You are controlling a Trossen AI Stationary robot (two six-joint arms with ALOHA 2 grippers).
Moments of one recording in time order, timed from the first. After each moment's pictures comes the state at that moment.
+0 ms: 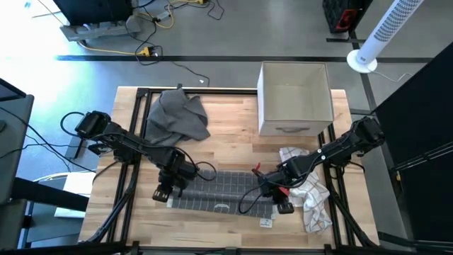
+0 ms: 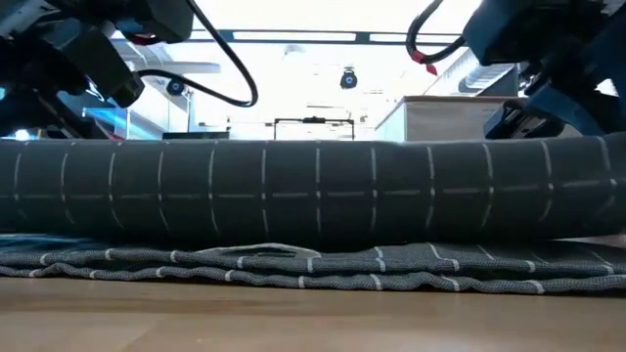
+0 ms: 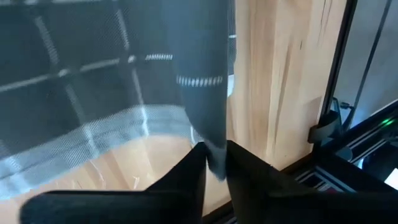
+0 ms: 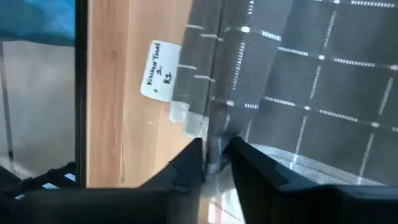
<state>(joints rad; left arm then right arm) -0.32 1.54 0.92 -0.99 0.50 -0.13 0.41 1.63 1.00 -0.65 -0.36 0.33</state>
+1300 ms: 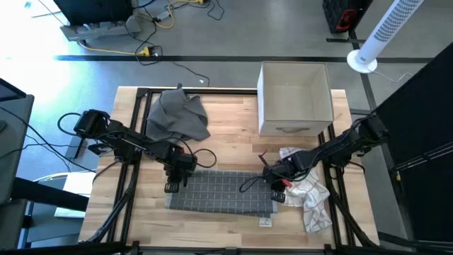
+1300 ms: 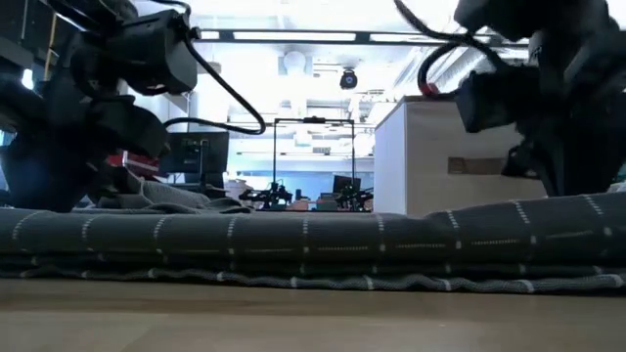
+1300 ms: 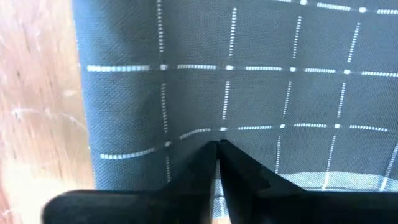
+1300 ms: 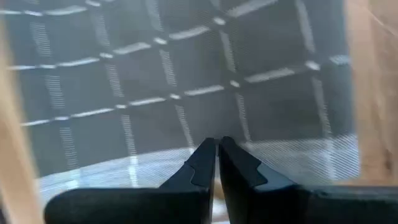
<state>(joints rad) -0.20 1.53 0.66 -0.62 0.29 -0.23 0.32 1.57 0.75 -0.44 -0.16 0.63</state>
